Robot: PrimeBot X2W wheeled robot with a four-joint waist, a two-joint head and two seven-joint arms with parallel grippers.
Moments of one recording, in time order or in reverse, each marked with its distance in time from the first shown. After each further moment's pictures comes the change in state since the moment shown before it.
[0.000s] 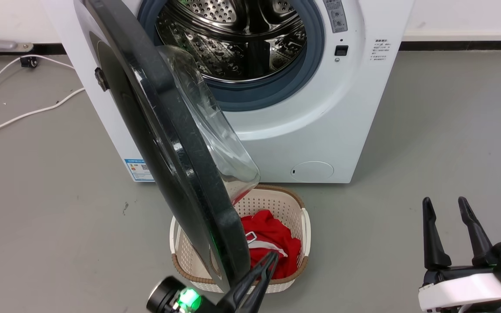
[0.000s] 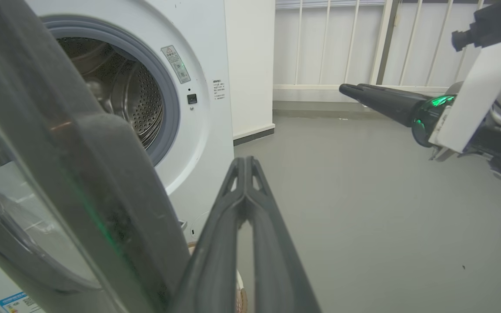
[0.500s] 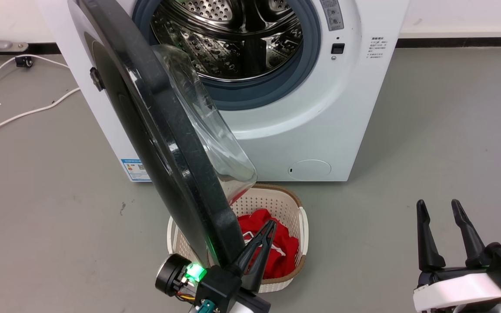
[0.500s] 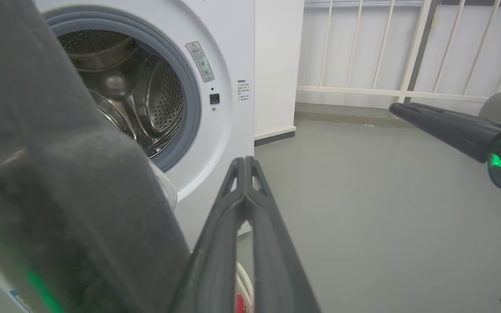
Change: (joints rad) left arm -0.153 -0.103 0.029 0.177 -0.011 0.079 0.000; right arm -0.007 0.000 0.018 0.027 0.016 0.000 0.000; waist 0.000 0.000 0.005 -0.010
